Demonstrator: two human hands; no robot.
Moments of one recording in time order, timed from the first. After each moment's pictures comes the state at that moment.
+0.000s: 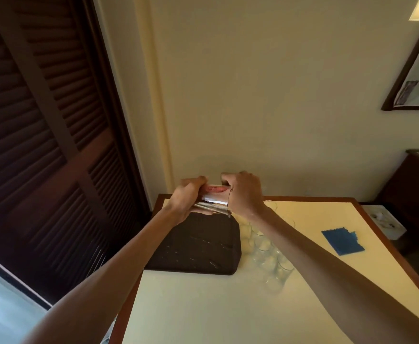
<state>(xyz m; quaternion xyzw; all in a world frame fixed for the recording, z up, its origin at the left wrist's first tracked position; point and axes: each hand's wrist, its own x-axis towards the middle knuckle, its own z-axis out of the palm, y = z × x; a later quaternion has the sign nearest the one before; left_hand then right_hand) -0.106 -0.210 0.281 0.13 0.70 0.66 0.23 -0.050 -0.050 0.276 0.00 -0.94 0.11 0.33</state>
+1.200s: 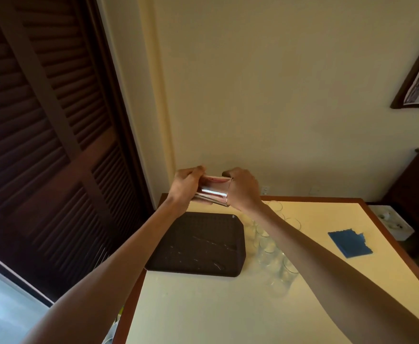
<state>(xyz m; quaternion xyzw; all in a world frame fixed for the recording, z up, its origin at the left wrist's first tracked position) -0.135 -0.208 0.282 0.14 0.72 0.67 0.13 -0.073 -0.058 0.280 -0.10 -0.95 0.22 0.20</state>
